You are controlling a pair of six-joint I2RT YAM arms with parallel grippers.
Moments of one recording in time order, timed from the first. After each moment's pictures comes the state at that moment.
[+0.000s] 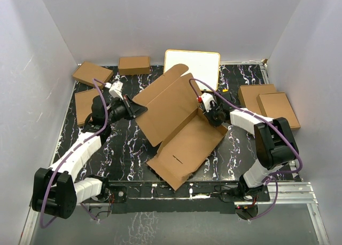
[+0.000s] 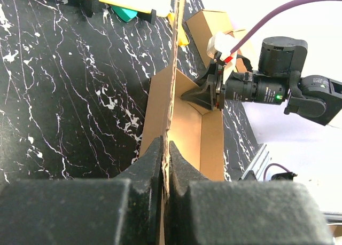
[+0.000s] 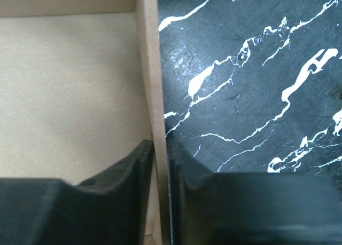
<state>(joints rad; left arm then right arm) -0.23 1.13 0.66 0.19 0.57 -0.65 0.25 1.62 0.89 -0.24 -0.19 -0.48</state>
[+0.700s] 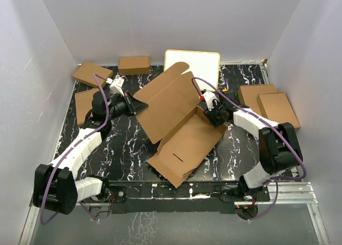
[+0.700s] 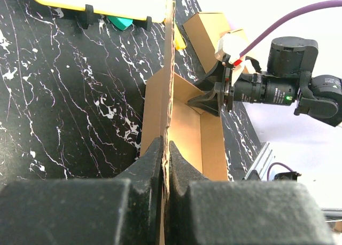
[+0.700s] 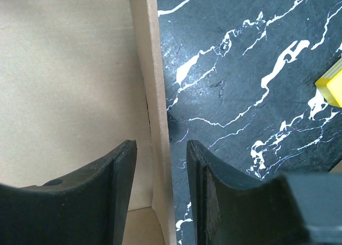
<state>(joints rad) -0.23 1.17 0.73 0.18 0.59 -0.62 0.23 1.55 0.89 -0.29 -0.19 -0.50</state>
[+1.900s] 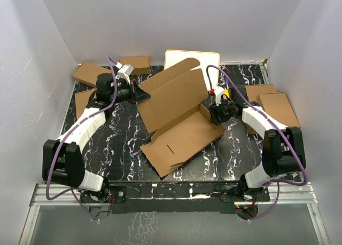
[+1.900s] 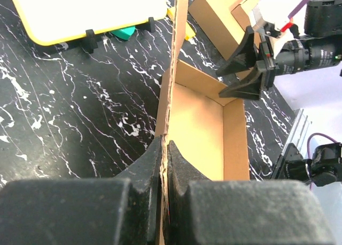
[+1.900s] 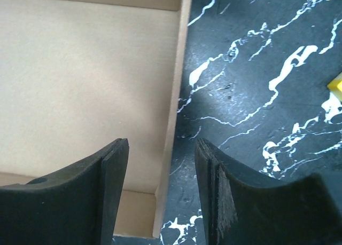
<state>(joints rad) -0.21 1.40 0.99 0.06 0.74 -0.33 0.11 1.52 0.94 -0.35 -0.44 -0.46</state>
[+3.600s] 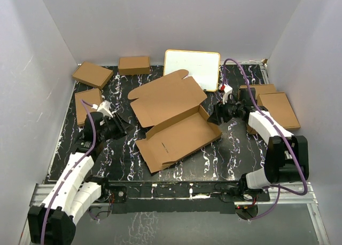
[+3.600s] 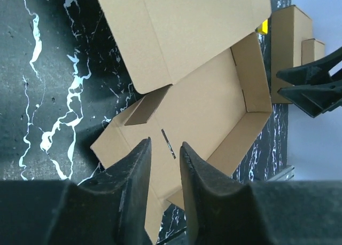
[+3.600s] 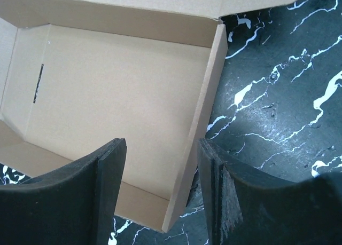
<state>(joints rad) -0.18 0.79 0.55 -0.30 0.35 -0.68 0.01 1.43 0.87 -0.28 -0.77 -0.30</state>
